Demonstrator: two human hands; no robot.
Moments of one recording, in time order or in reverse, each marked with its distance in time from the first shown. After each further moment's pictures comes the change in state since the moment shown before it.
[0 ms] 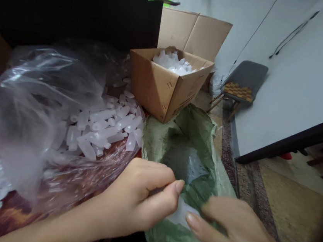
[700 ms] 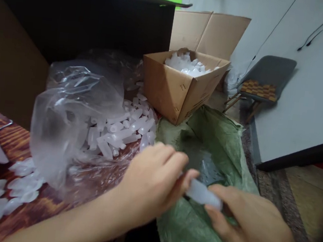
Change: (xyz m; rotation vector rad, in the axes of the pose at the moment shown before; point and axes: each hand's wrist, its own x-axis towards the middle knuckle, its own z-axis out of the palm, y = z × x) left_hand 0.000 -0.008 -0.002 0.594 0.147 0.015; right_hand 0.025 0.006 0.008 -0.159 0.111 0.098
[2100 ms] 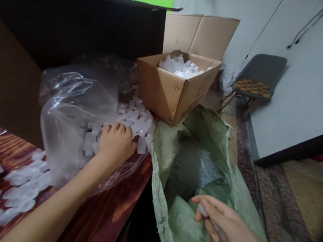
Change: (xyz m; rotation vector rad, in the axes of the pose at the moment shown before) left_hand 0.008 -0.100 0.008 0.848 -0.247 -0.377; right_hand -0.048 -0.005 0.046 1.266 -0.332 1.332
